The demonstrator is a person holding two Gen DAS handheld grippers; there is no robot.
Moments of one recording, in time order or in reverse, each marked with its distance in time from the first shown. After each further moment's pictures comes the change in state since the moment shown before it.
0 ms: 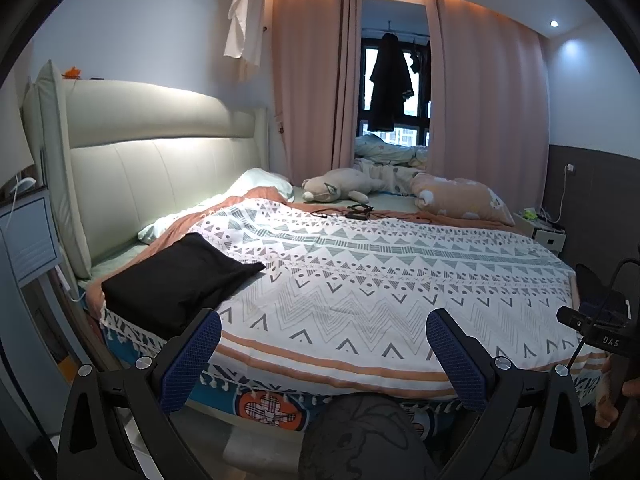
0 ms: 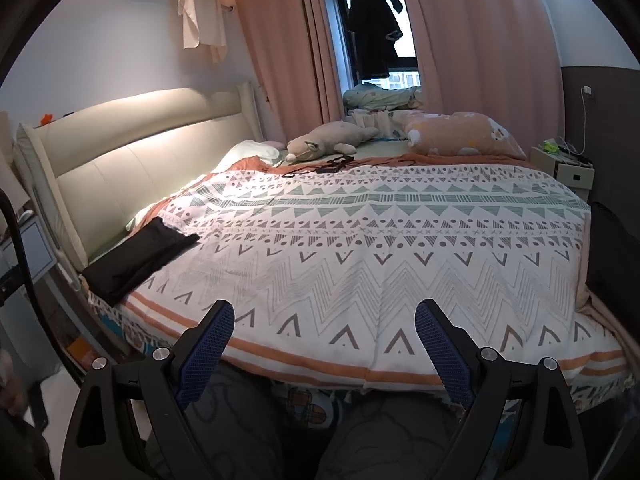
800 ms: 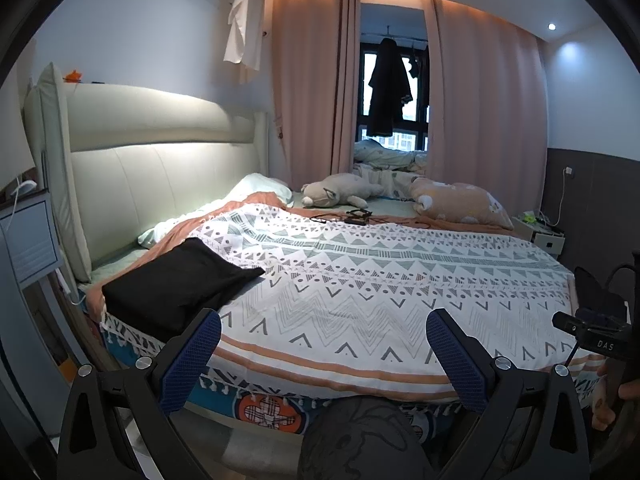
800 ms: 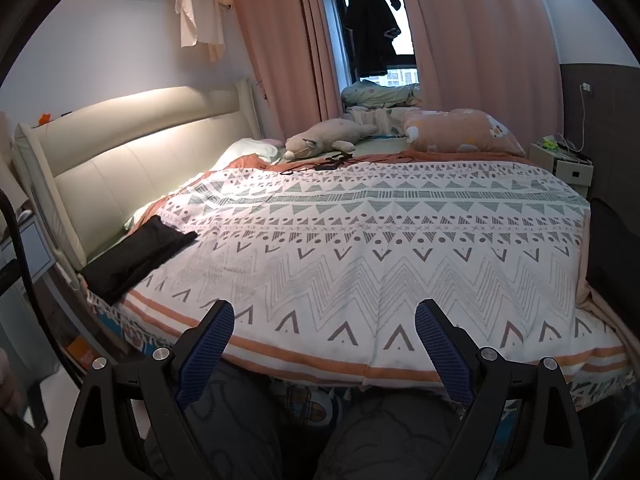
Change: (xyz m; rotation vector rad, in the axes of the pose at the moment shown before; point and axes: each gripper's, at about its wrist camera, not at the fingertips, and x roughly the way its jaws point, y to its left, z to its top) left arm -0.004 -0.004 0.000 0.002 -0.023 -0.002; right arm 0.002 -0.003 -0.001 0.006 0.008 -0.004
